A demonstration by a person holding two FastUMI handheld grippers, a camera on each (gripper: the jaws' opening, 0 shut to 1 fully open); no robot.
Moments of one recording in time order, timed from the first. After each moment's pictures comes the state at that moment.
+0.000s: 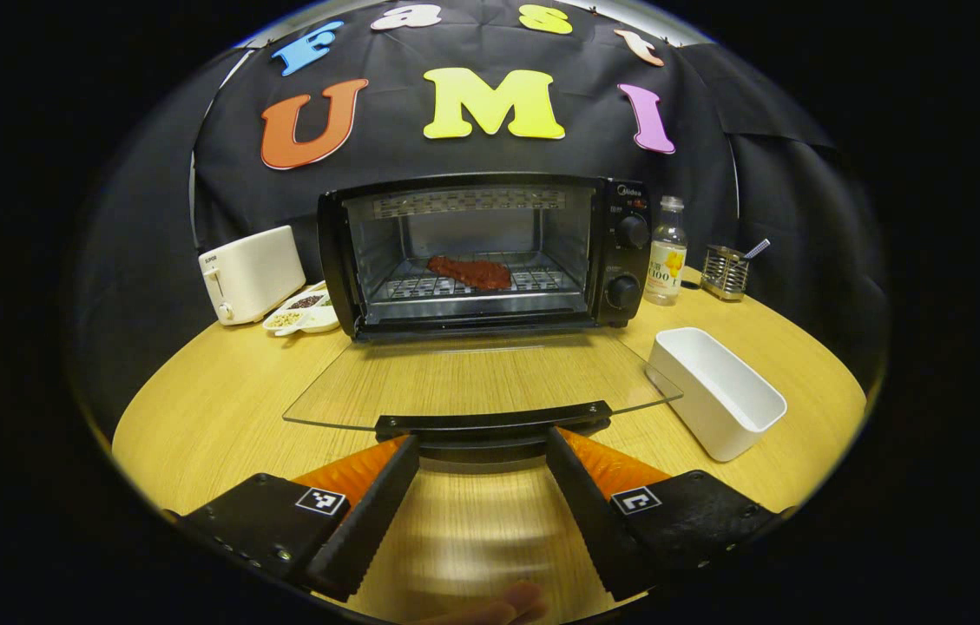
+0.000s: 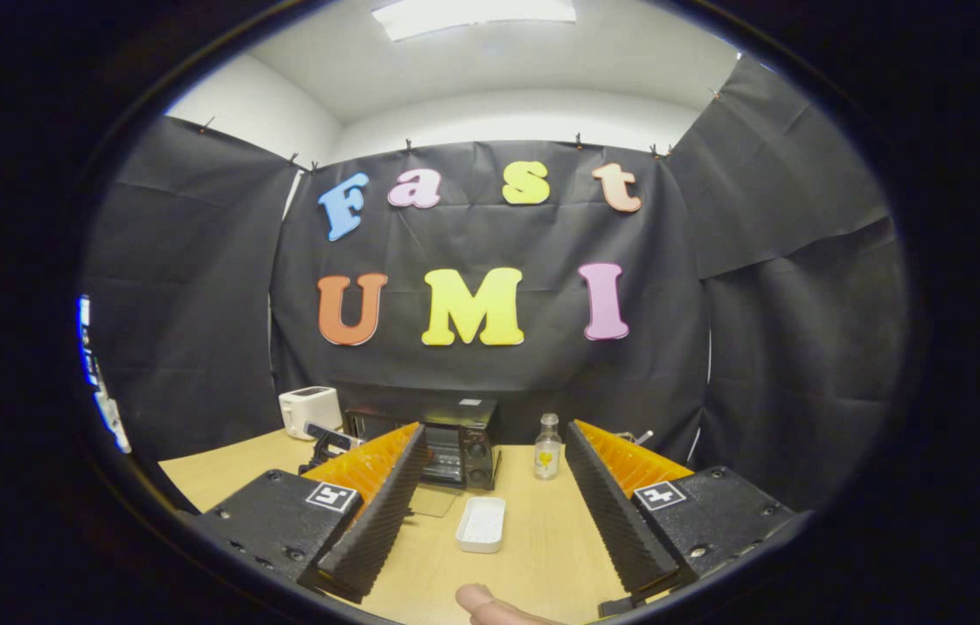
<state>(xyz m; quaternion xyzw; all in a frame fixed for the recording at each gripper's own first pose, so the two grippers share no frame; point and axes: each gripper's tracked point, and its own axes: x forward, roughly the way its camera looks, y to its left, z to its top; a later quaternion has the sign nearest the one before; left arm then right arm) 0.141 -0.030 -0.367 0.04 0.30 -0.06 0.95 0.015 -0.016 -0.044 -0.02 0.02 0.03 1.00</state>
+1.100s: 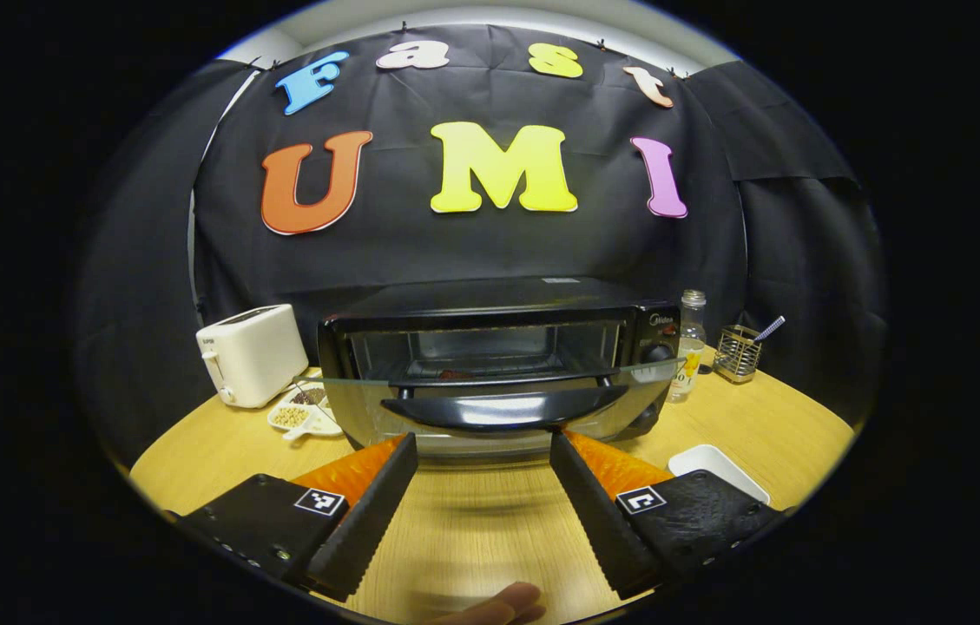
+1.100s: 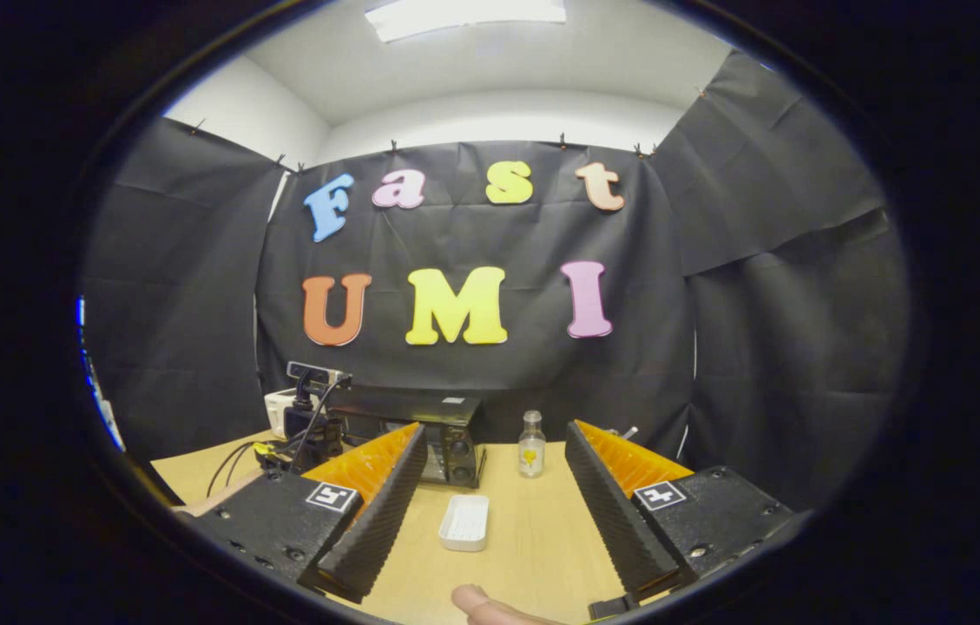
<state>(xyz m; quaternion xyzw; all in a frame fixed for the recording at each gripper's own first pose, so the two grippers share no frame) 0.238 -0.023 -0.291 0.03 0.21 -0.06 0.98 0.013 -0.043 -0.054 -0.02 0.02 0.01 1.00</state>
